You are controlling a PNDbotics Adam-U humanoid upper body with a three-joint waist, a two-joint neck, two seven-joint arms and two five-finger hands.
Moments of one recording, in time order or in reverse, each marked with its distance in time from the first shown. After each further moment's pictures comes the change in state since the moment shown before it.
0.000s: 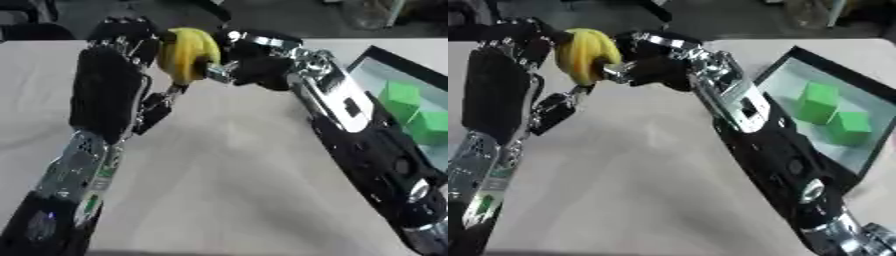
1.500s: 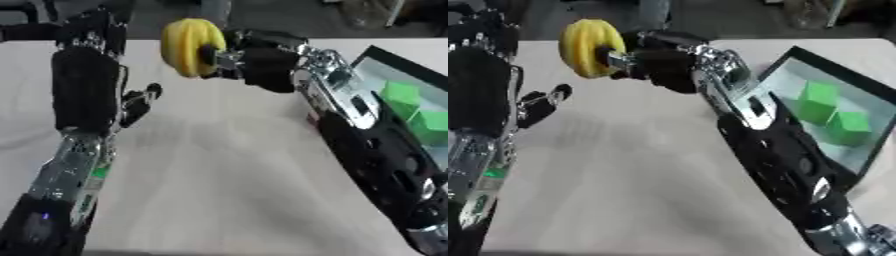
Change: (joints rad) left arm 0.035 0.015 0.061 -0.001 -0.003 0.236 -0.001; right arm 0.011 -0.025 -0.017 -0.036 -0.141 0.076 -0.047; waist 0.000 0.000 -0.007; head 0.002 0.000
